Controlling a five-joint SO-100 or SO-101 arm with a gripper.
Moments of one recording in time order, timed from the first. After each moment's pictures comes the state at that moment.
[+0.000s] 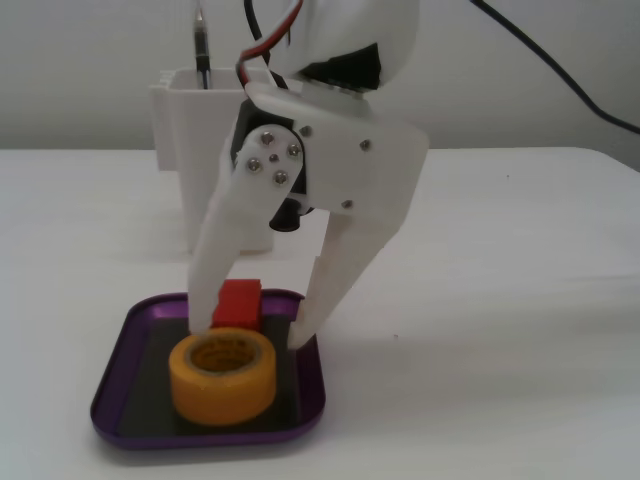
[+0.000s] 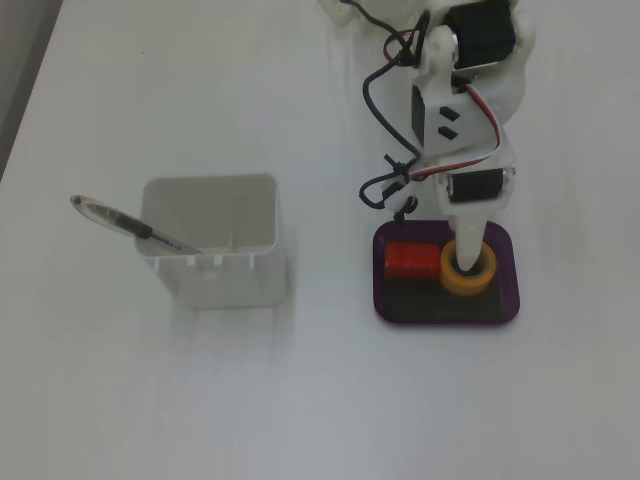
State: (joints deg) arm -11.9 69.3 73.1 57.3 0.2
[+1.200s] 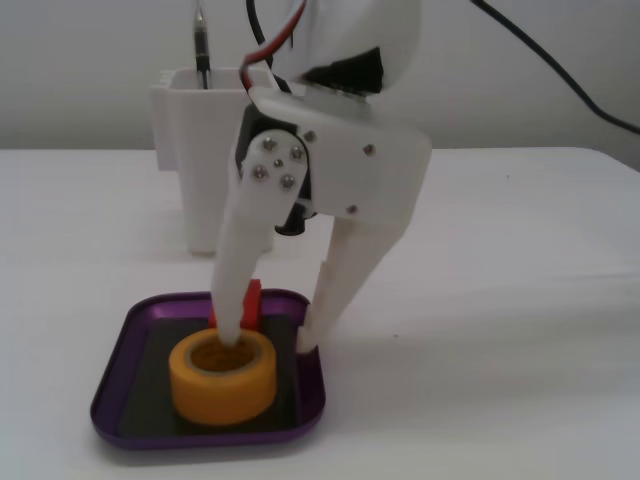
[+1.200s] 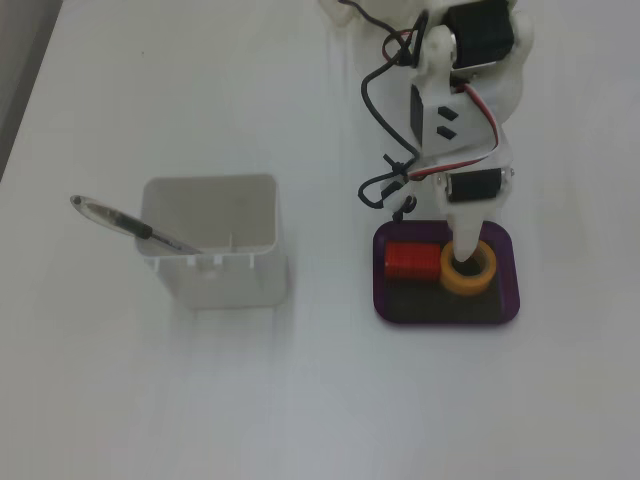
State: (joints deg) arm -11.5 69.3 74.6 57.1 0.2
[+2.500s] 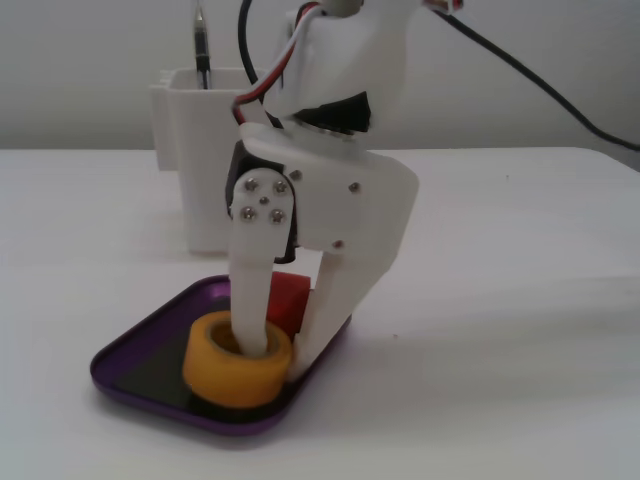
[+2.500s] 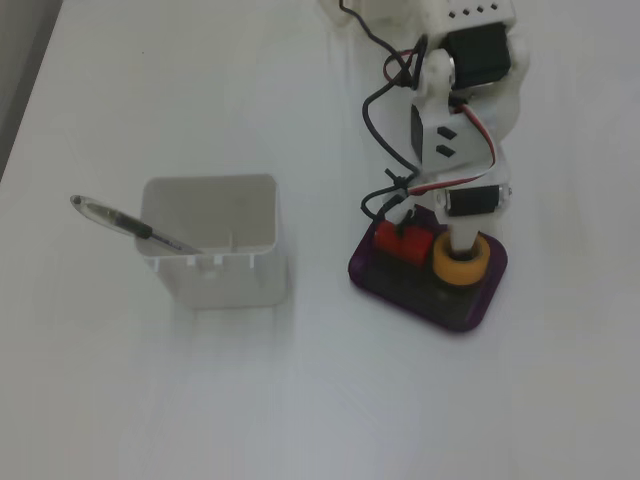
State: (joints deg) arm -11.8 63.8 72.2 54.5 0.9
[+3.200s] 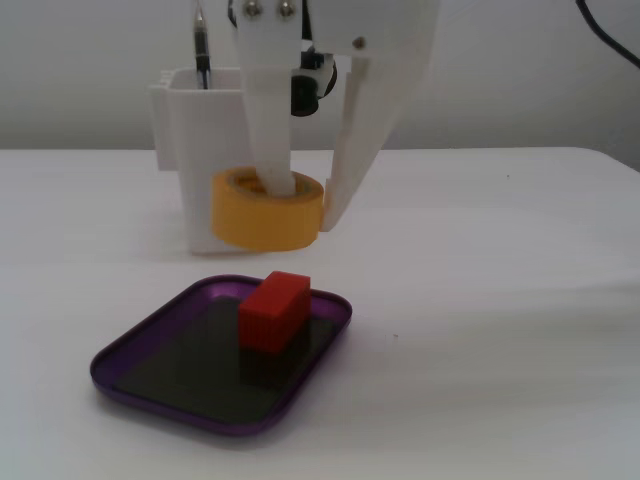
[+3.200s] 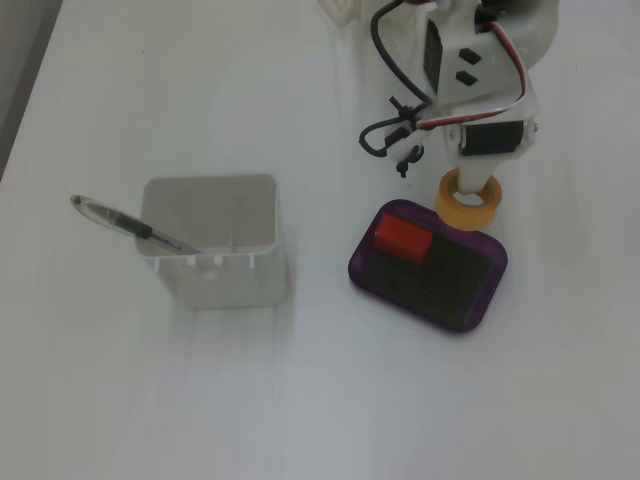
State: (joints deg) arm -12.0 63.2 39.5 92.8 2.0
